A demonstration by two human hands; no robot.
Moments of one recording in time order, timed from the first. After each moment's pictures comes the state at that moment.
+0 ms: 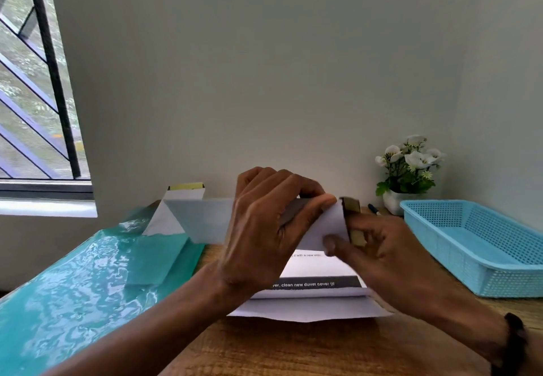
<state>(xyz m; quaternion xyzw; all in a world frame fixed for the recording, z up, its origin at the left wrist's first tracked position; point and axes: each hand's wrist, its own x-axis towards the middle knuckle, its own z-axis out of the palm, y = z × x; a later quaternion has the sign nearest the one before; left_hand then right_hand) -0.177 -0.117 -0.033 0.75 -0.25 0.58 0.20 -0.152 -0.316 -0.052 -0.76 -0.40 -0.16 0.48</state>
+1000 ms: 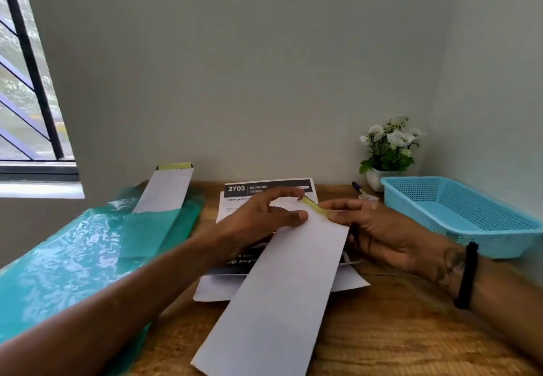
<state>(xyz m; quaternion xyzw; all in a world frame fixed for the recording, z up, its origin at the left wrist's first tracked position) -0.139 -0.098 -0.066 0.79 -0.12 -0.02 0.60 -0.099 -0.335 -0.063 -0.62 -0.10 0.21 0.75</state>
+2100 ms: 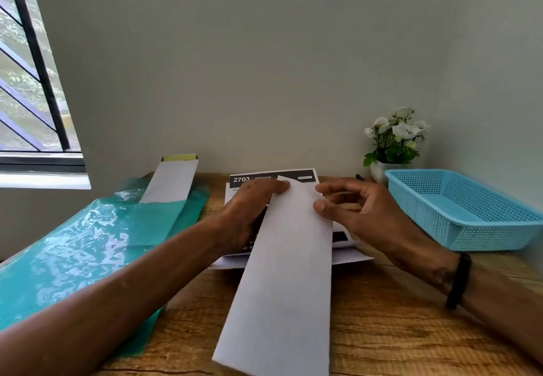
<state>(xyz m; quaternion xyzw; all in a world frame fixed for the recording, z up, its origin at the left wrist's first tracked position) -0.149 -0.106 -0.055 0.64 0.04 0.00 0.77 -0.120 -0.323 -0.069 -0.78 -0.26 -0.12 0.55</state>
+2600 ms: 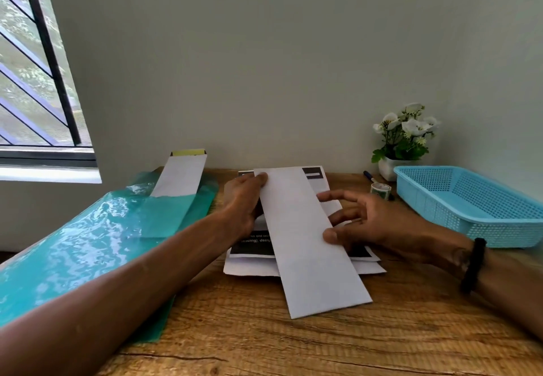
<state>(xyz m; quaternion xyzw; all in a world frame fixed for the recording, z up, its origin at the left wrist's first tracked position) -0.115 -0.081 -0.075 0.56 0.16 0.16 0.80 -0.109 -0.335 -0.066 -0.75 -0.29 0.22 0.55</state>
